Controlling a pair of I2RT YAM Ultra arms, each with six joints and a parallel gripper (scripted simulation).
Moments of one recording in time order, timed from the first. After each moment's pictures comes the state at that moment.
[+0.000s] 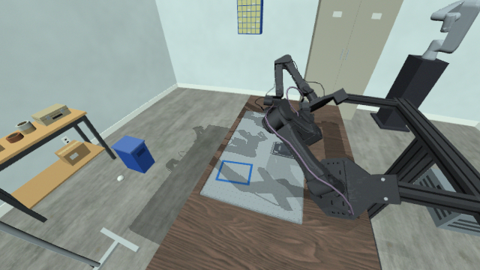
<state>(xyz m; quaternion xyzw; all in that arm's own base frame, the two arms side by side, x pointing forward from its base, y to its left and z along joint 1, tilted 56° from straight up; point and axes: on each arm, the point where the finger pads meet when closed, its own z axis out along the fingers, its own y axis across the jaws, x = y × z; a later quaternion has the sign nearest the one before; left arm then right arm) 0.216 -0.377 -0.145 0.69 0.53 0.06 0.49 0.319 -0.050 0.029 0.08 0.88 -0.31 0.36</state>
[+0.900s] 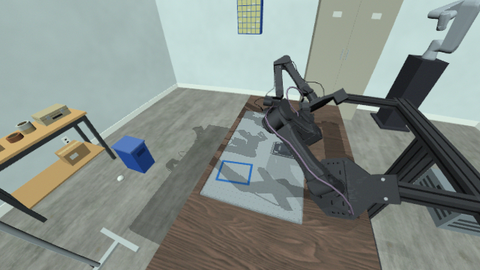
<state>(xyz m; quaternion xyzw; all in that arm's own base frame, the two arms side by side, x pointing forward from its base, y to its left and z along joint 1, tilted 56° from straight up) 0.216 -0.377 -0.145 0.69 0.53 0.06 0.49 0.327 -0.052 0.027 0.07 0.88 -0.31 0.36</state>
